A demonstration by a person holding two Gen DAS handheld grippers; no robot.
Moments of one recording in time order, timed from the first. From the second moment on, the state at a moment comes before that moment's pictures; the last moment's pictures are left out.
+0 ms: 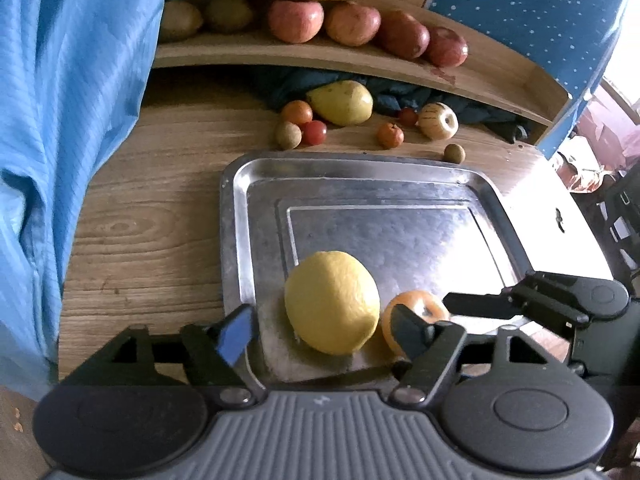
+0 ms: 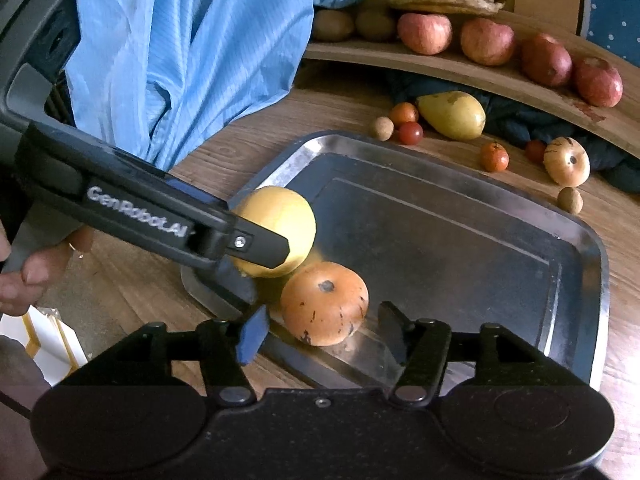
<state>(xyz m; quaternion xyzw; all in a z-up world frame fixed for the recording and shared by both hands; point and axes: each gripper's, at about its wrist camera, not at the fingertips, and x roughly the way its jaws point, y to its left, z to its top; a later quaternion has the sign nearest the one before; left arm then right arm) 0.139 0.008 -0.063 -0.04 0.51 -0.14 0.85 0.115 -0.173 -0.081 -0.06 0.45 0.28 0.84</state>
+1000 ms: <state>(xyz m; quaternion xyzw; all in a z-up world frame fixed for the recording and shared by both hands) 0.105 -0.002 -0.028 0.08 0.51 -0.10 0.85 0.095 -0.235 -0.052 -0.10 0.45 0.21 0.86</state>
